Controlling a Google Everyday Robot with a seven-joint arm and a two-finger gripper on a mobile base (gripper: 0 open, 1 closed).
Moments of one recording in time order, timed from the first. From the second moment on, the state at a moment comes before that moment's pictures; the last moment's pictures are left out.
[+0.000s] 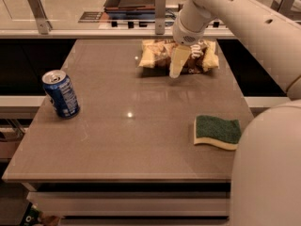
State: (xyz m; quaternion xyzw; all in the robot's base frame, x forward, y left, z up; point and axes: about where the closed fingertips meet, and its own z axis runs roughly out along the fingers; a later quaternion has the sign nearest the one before) arm 0.735 -0.086 0.867 -0.68 0.69 -0.05 0.25
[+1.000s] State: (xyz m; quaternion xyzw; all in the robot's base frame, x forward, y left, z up) arm 0.768 -0.099 0.851 -0.68 0.69 -0.09 0.23
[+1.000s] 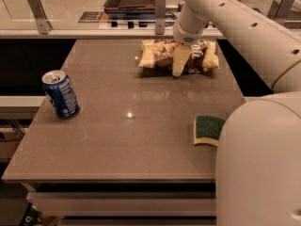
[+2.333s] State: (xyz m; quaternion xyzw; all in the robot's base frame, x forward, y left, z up) arm 0.768 -0.095 0.842 -0.68 0.69 -0.08 0.23
